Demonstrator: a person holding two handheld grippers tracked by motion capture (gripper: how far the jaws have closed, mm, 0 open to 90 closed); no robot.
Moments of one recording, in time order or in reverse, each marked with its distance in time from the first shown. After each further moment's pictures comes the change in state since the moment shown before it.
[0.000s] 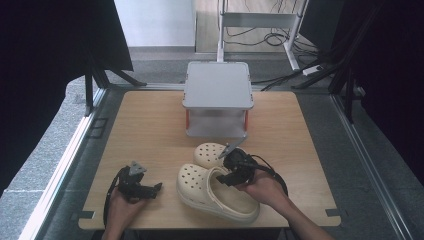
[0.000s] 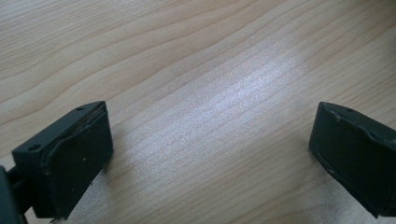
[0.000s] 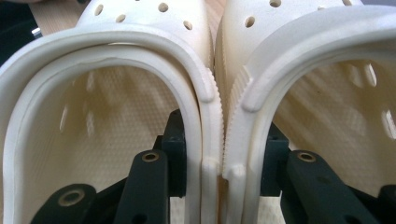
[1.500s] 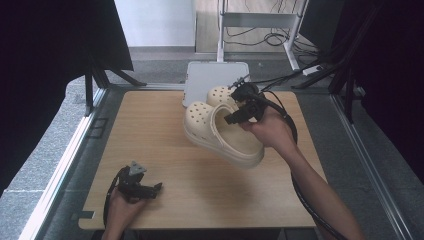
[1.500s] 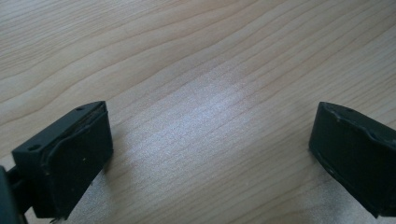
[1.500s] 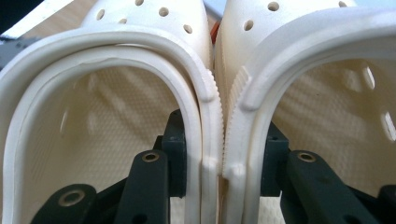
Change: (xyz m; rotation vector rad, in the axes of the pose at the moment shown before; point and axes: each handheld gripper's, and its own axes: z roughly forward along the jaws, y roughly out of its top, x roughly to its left) left arm 0.000 0.000 0.000 -0.001 -0.002 0.000; right arm -0.066 0.104 -0.097 -0.074 -0.190 0.157
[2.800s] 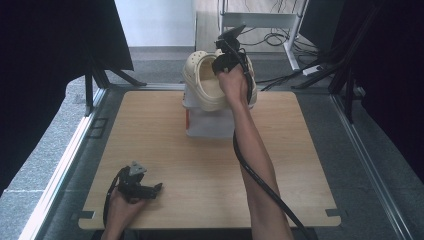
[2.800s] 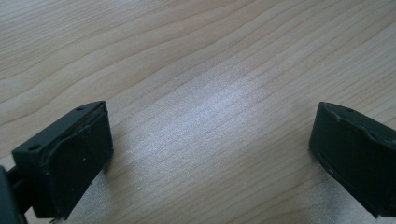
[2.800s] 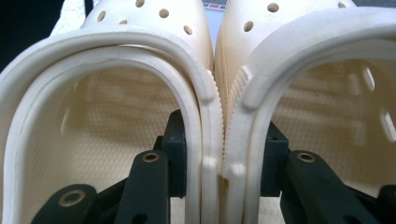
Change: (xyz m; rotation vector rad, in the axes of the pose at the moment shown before) left arm -0.001 0.000 0.000 0.002 -0.006 0.006; right arm -0.065 0.119 0.067 -0.103 -0.249 0.465
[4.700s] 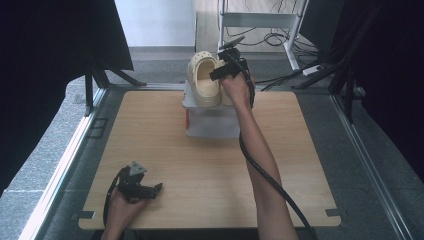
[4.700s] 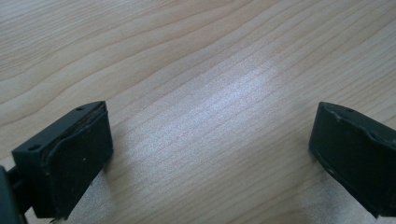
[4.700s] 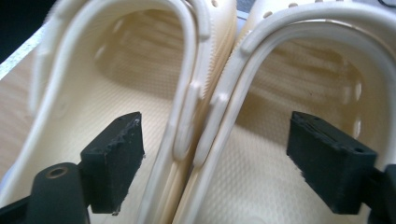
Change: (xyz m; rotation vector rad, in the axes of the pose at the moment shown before) left arm 0.000 0.000 0.000 -0.002 -0.004 0.006; right arm -0.028 -0.012 0.050 -0.060 0.040 -0.184
